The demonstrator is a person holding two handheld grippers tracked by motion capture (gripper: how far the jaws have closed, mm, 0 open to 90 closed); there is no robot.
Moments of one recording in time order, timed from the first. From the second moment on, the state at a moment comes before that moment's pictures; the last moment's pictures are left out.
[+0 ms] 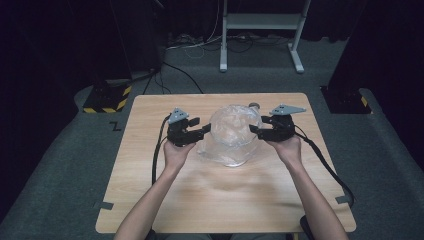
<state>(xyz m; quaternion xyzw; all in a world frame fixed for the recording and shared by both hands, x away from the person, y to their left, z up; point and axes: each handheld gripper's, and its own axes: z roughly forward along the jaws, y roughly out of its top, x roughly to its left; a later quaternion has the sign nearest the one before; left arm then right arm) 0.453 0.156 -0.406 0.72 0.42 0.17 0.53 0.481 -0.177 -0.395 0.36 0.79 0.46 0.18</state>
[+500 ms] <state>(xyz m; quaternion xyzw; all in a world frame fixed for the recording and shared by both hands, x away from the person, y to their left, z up) 0.455 0.151 -0.410 0.72 0.42 0.17 0.53 0.480 -0.199 -0.404 0.38 0.76 0.50 0.15</state>
